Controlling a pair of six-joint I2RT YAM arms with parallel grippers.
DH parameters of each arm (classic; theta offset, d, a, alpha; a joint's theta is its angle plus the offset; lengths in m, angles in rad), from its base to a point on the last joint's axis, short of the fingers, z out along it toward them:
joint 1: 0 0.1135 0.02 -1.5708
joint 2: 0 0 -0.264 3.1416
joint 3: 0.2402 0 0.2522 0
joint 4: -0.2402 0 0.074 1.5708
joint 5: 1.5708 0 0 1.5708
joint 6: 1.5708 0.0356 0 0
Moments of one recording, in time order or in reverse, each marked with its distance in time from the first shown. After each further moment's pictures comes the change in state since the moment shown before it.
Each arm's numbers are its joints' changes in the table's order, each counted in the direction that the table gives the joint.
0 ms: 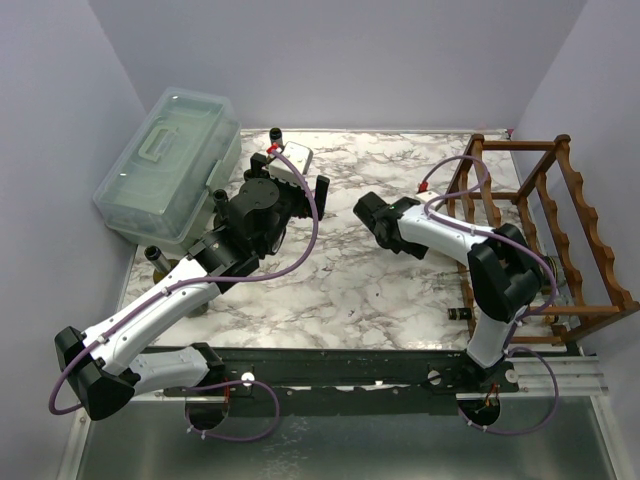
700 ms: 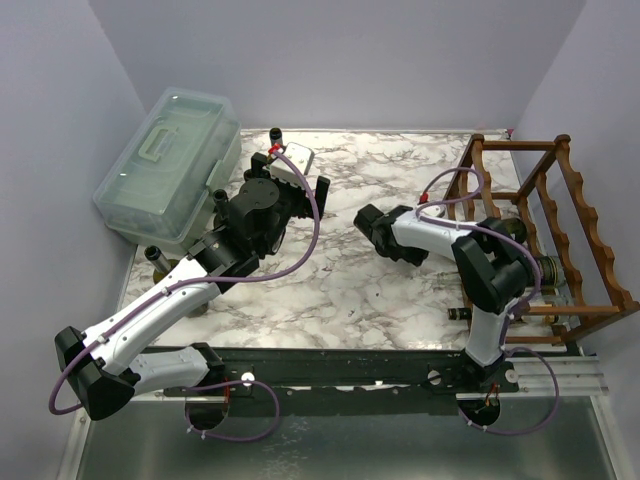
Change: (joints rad) left arm 0.000 0.000 0.000 0.000 0.000 0.014; right arm -0.017 0.068 -0.069 0.036 0.024 0.070
